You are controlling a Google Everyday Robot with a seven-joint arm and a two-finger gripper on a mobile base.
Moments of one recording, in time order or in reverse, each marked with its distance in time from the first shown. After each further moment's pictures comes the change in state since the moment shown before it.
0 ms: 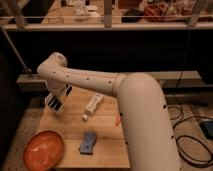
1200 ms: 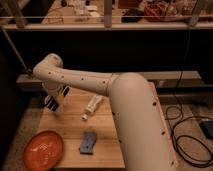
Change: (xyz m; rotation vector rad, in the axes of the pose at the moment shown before) arm -0.011 -0.012 0.013 -0.022 -0.005 -0.025
